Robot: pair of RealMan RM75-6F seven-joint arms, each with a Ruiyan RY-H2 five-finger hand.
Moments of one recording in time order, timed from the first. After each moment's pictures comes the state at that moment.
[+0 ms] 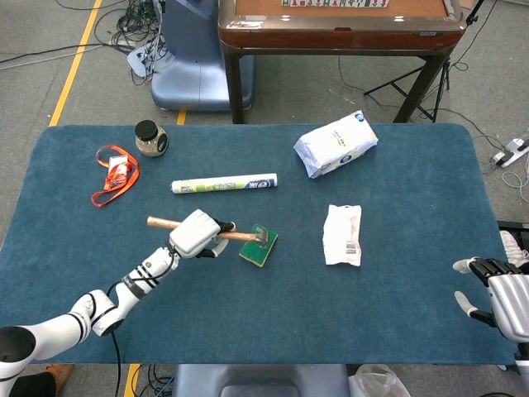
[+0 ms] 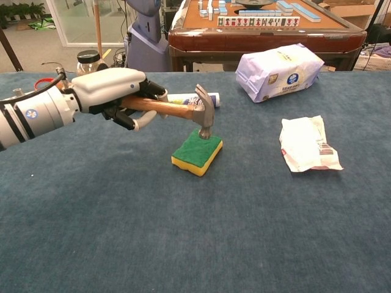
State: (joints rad) left arm -0.89 -1.66 -0.04 -0.97 1.64 1.12 -0.29; right arm 0.03 -0.90 0.01 -1.81 -1.58 1.51 -0.01
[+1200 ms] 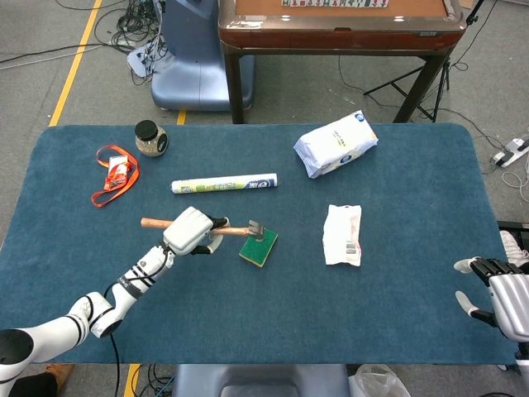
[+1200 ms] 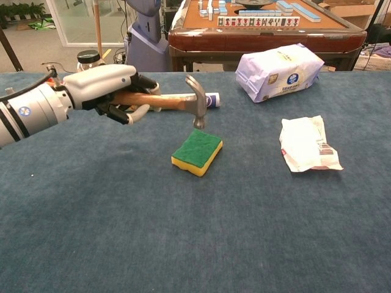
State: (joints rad) left arm -0.87 -1.67 -0.04 -0.96 1.61 1.12 -0.32; right arm 0.02 -0.90 0.01 -1.81 -1.57 1.50 -0.02
